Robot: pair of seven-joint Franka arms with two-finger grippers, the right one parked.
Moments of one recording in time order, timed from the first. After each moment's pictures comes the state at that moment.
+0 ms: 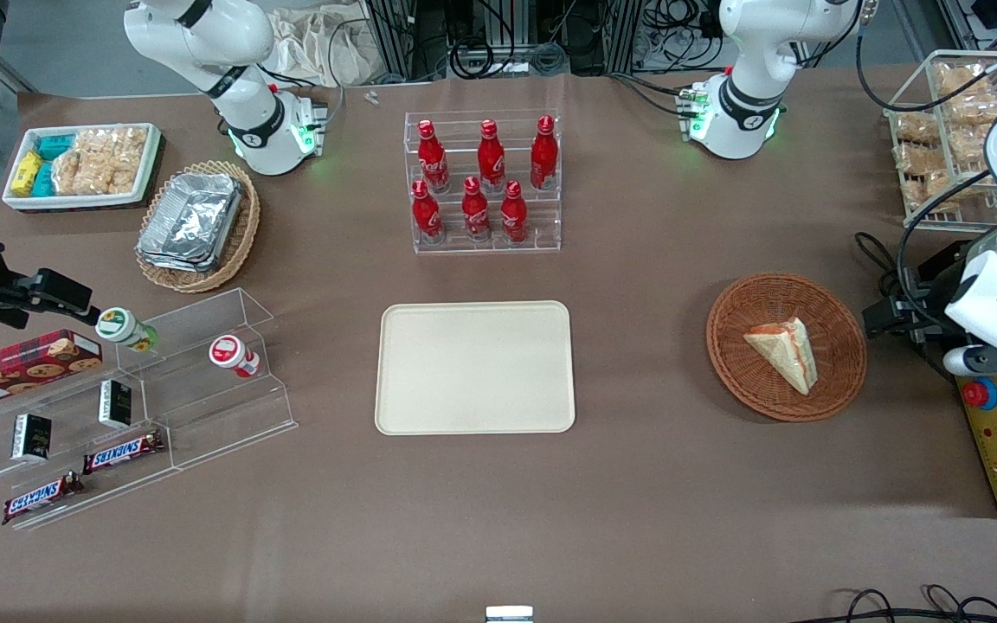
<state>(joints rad) -0.05 0.17 0.04 -1.59 0.00 1.74 -0.04</state>
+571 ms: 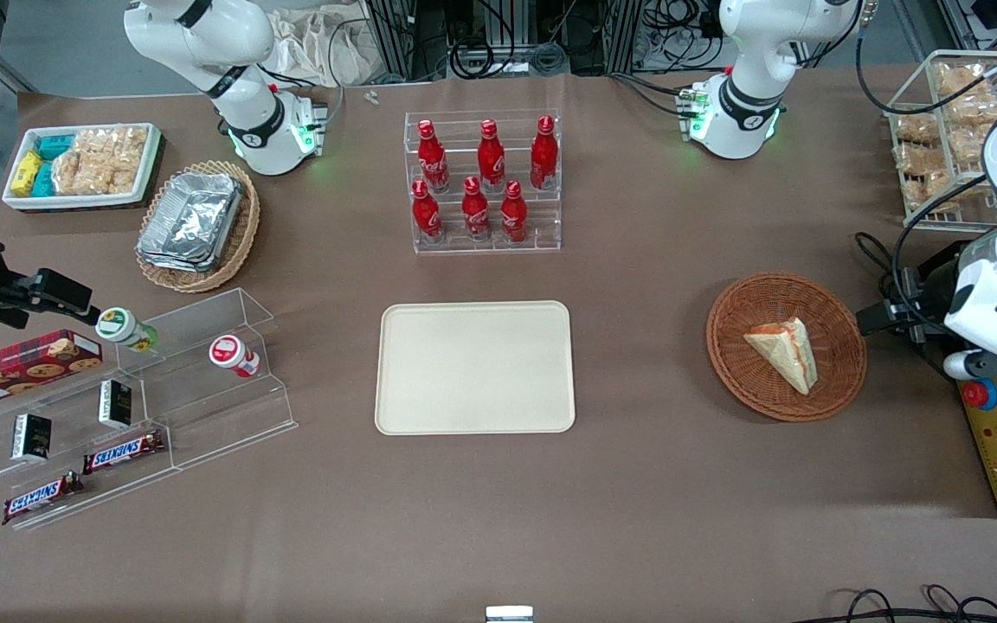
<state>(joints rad) -0.05 0.19 0.04 -1.60 0.00 1.72 -0.25</state>
